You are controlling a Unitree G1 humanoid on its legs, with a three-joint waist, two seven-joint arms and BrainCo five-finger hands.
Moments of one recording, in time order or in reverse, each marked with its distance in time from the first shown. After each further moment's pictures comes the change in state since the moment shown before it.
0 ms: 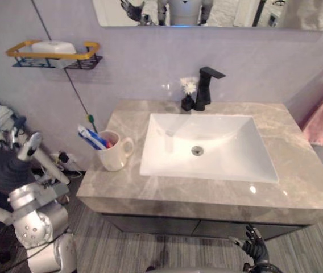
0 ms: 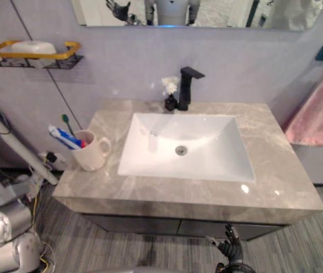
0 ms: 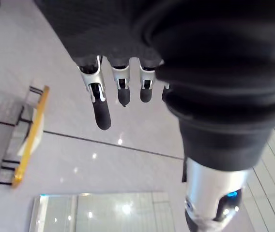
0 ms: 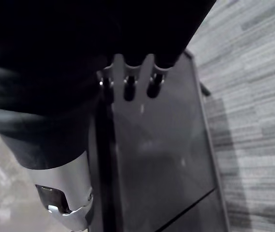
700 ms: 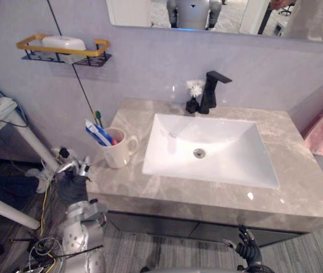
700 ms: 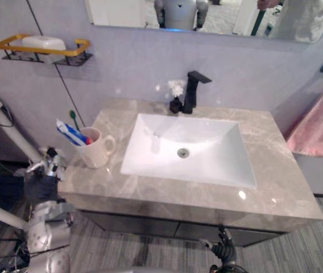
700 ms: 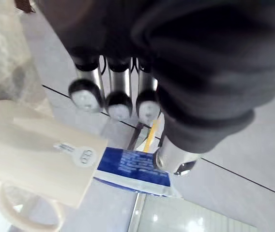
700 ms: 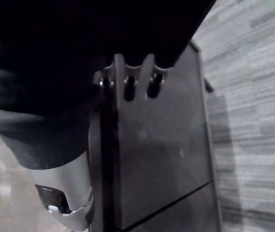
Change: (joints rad) left arm 0.116 -0.138 -0.241 0.199 -0.031 0.090 -0.104; right arm 0.017 0.008 0.088 0.000 0.000 0.005 -0.023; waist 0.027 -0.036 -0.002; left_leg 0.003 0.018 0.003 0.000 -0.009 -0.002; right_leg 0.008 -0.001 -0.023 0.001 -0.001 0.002
